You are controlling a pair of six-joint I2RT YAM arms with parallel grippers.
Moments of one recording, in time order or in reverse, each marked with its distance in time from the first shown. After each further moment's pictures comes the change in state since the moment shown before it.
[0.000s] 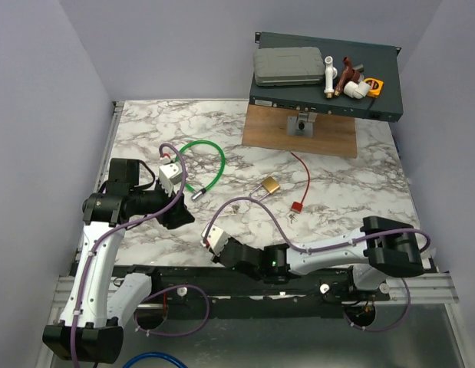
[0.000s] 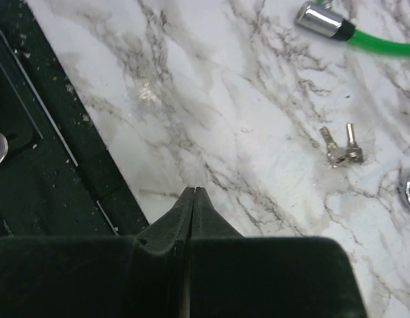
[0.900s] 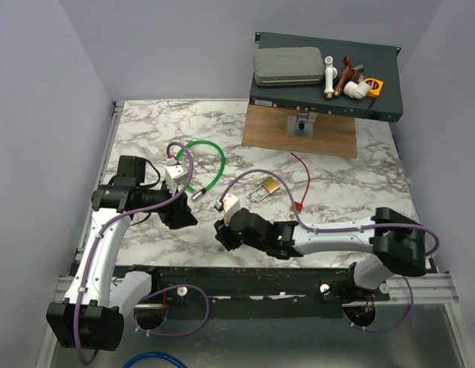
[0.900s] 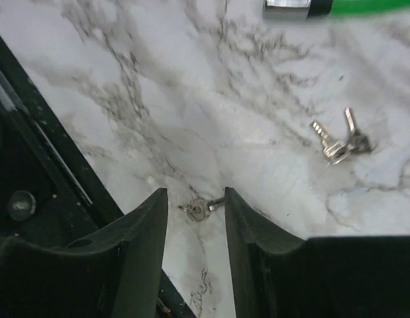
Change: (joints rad) left arm 0.007 0.097 -0.054 -0.011 0.118 0.129; right arm -0.236 -0.136 -0.006 -0.002 -0.236 0.204
